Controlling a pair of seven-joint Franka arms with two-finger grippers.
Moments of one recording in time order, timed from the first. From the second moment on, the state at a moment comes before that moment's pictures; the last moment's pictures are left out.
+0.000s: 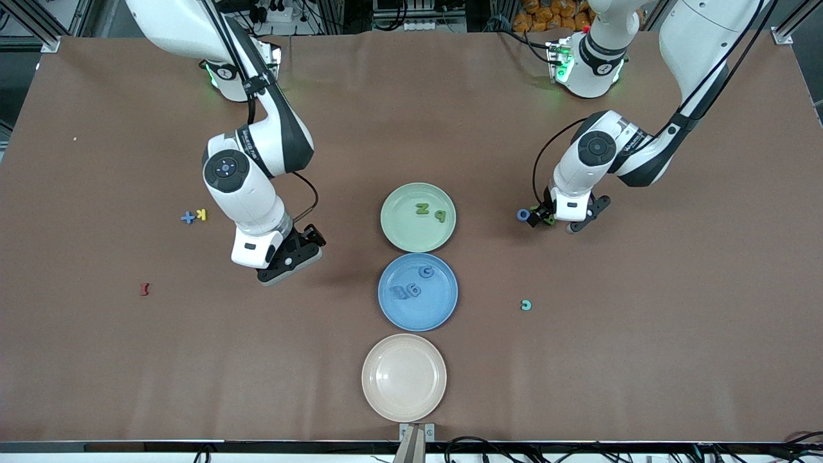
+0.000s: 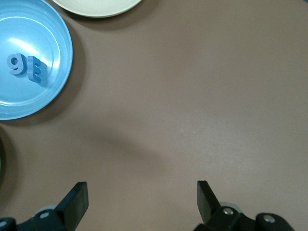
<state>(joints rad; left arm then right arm) 0.34 0.40 -0.67 -2.41 0.52 2.66 -1.45 0.61 0.41 -0.21 -1.87 0.10 2.45 -0.19</state>
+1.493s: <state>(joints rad) 0.34 0.44 -0.64 -2.39 0.69 2.69 -1.61 0.60 0.40 -0.21 -1.85 0.10 2.42 -0.22</state>
